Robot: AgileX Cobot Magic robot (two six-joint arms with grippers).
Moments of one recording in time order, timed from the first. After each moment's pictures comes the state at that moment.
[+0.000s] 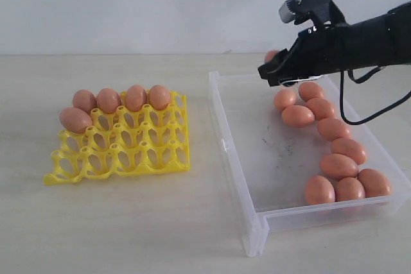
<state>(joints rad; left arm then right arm) 0.05 0.00 0.00 -0.40 0.00 0.18 0.20 1.81 -1.09 1.54 0.44 -1.87</state>
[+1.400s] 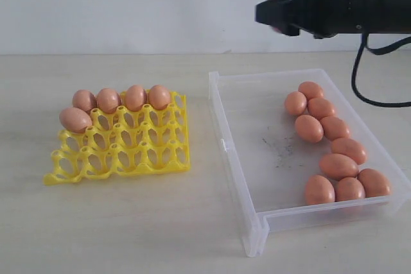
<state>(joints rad) 0.05 0.00 0.00 -0.40 0.00 0.18 0.25 1.51 -0.98 1.68 0.52 -1.63</state>
